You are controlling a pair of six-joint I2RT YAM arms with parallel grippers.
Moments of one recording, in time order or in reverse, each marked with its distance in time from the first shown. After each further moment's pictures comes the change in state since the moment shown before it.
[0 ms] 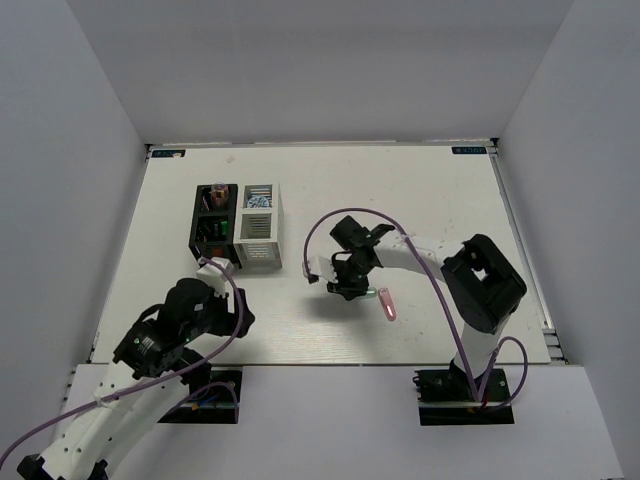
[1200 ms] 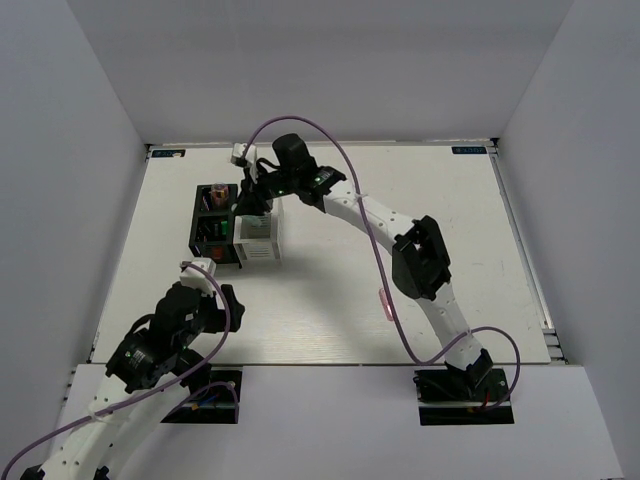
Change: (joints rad) left arm 0.000 -0.122 -0.014 -0.002 -0.177 -0.049; right arm 0.029 0.525 1.078 0.326 -0.399 0.703
